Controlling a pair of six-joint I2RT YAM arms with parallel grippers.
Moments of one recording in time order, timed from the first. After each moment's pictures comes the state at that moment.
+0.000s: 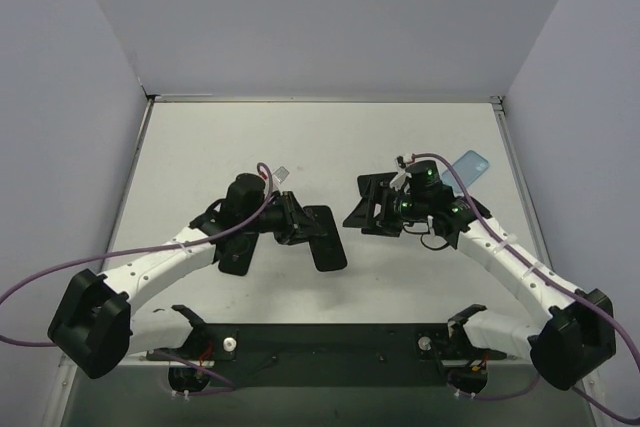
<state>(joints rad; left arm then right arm) -0.64 1.21 0.68 0.06 0.59 -1.19 0.50 1.16 0.82 -0.39 -0.55 0.75</state>
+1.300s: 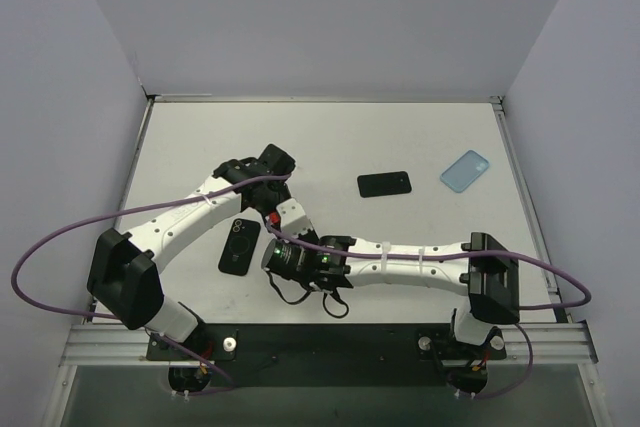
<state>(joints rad) -0.66 1.51 1.25 -0.95 0.19 -1.05 1.34 1.67 1.27 -0.67 0.71 0.61</state>
